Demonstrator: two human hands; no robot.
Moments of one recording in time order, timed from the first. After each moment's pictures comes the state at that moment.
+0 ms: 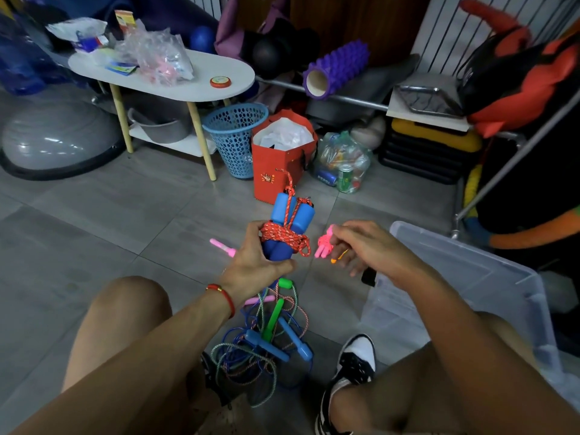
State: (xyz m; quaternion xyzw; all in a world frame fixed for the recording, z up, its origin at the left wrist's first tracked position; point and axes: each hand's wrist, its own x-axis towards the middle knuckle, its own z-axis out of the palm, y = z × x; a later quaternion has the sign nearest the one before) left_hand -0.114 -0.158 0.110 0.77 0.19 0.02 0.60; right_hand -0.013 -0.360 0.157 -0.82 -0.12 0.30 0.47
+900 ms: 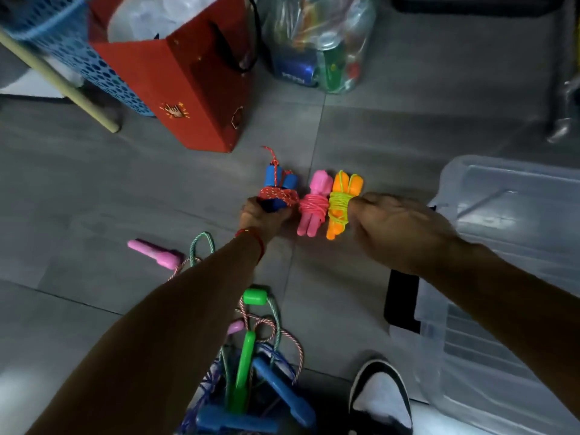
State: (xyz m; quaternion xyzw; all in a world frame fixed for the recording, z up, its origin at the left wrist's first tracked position) left_hand 0.208 -0.159 -0.233 0.80 0.34 -0.08 0.48; right_hand 0.219 -0.403 -0.125 -0.93 -0.33 0.15 0.08
